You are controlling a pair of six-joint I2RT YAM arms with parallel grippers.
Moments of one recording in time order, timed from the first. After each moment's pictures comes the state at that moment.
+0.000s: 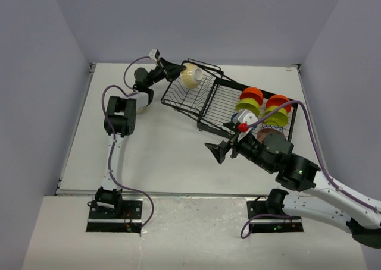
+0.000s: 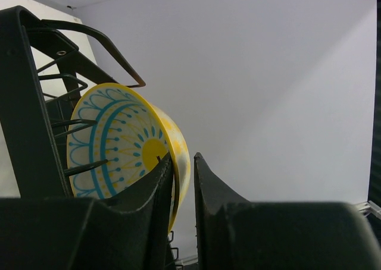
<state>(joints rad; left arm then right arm) -0.17 2.62 1.87 1.16 0.88 -1.75 1.04 0.71 0.84 -0.24 0.19 0.04</state>
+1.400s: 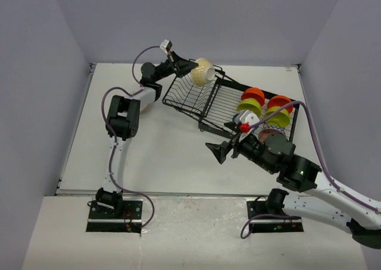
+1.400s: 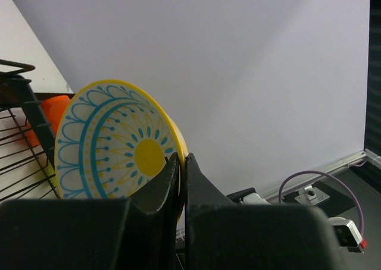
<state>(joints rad) -0.26 2.51 1.87 1.19 0.92 -1.76 1.04 0.70 0.84 -0.24 0.19 0.04</state>
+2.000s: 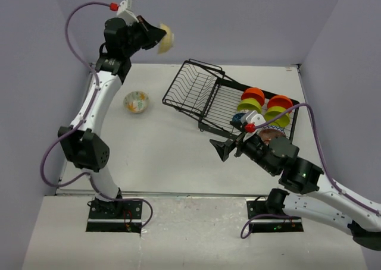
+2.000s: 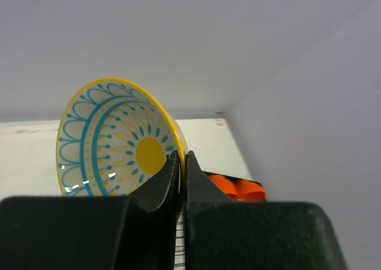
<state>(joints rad) -0.20 1.86 1.92 -0.04 0.44 -0.72 1.04 0.66 0.81 -0.22 0.27 0.04</state>
